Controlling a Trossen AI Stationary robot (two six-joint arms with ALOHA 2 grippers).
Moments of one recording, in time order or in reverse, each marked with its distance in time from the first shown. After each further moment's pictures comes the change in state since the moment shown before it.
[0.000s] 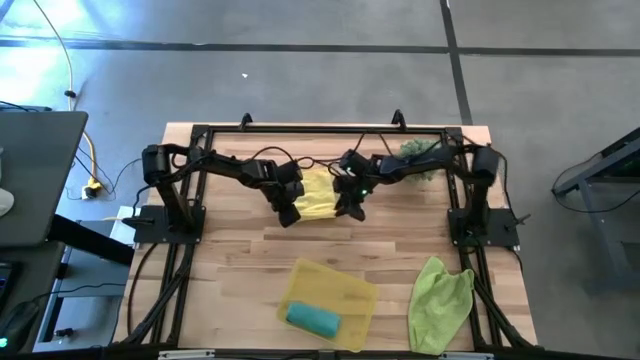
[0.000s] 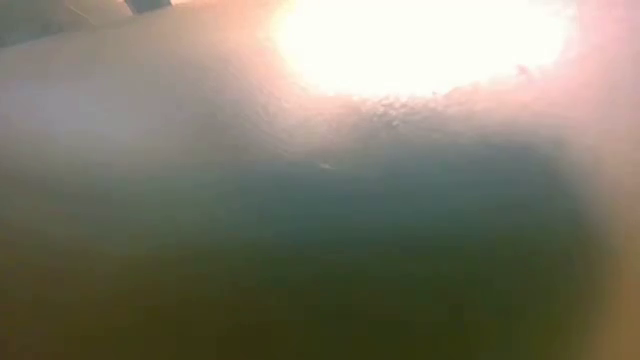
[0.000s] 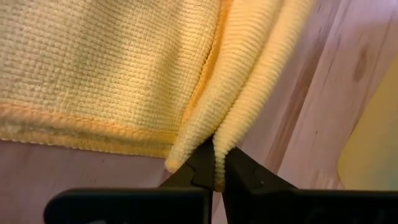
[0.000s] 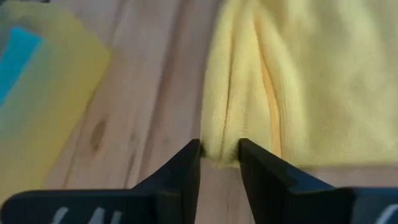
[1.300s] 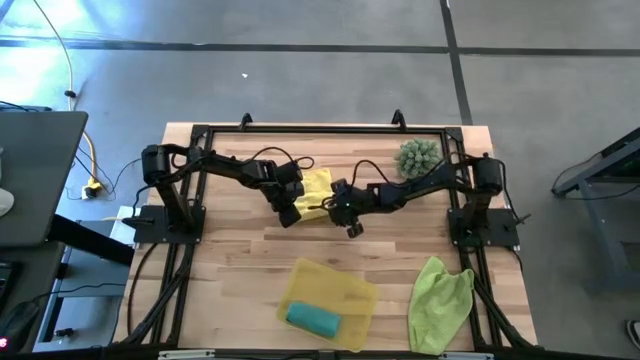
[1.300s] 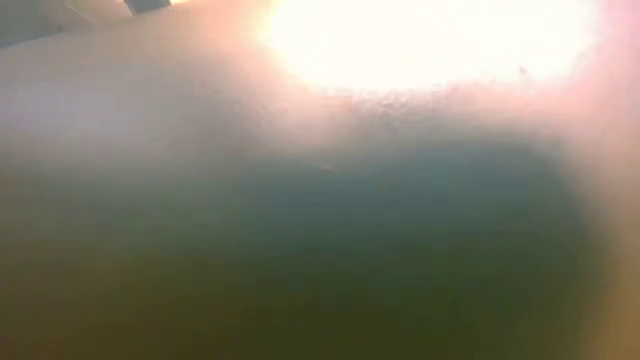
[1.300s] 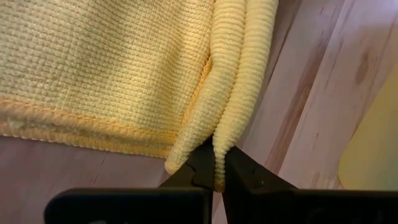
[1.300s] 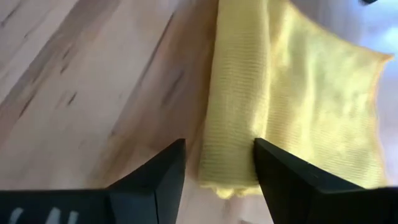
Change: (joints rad) left arm 0.002 0.003 -0.003 0.014 -0.014 -0.019; right arm 0.264 -0.024 -0.056 0.132 0.739 -0.473
